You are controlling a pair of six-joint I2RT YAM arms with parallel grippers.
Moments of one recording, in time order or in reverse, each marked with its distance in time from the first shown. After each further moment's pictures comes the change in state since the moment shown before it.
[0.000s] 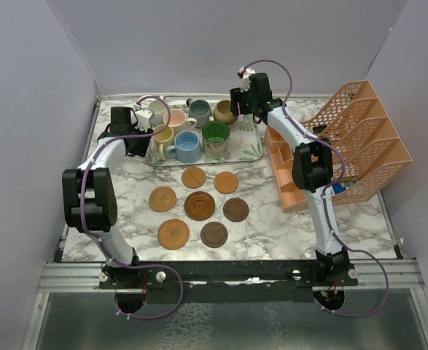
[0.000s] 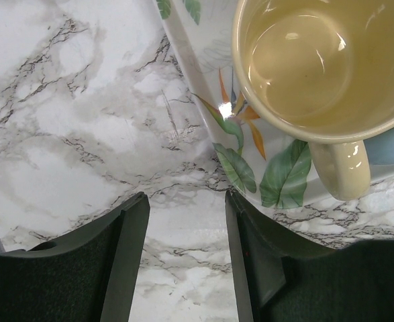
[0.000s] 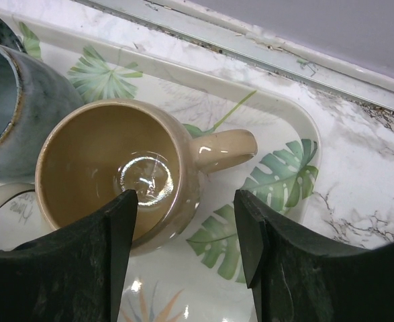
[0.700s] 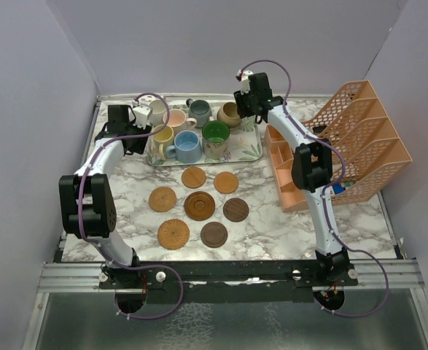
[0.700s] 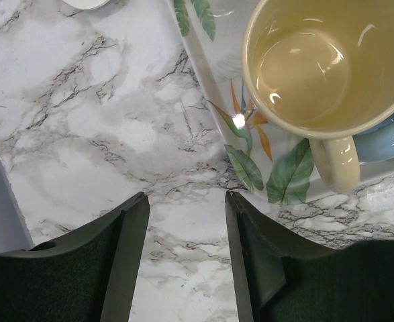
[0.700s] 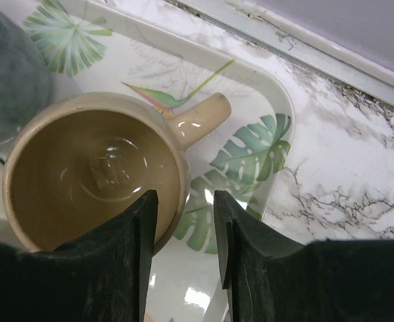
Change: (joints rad) left arm 0.000 -0.056 0.000 0.000 -0.019 0.008; right arm -0.001 0.011 0.051 -0.126 0.061 -0.112
